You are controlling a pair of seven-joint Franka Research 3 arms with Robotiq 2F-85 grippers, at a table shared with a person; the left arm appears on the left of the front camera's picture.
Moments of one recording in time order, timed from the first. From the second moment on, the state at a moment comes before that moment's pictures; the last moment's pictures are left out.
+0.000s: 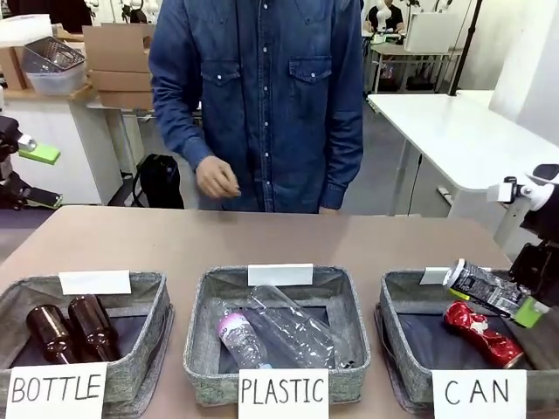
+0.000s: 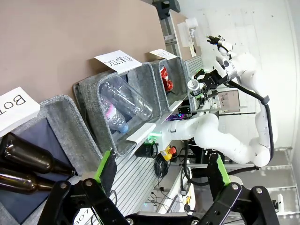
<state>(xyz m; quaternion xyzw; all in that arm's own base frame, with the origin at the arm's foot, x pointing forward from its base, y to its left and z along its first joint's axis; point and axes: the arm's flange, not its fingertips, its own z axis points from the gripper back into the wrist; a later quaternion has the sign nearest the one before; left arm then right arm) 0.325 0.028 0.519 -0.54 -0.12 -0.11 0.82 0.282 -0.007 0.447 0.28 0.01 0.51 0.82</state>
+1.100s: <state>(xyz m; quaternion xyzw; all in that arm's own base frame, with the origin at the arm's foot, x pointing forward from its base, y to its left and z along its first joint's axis) 0.325 0.028 0.519 -0.54 -0.12 -0.11 0.82 0.293 -0.011 0.463 0.52 -0.08 0.37 0.76</state>
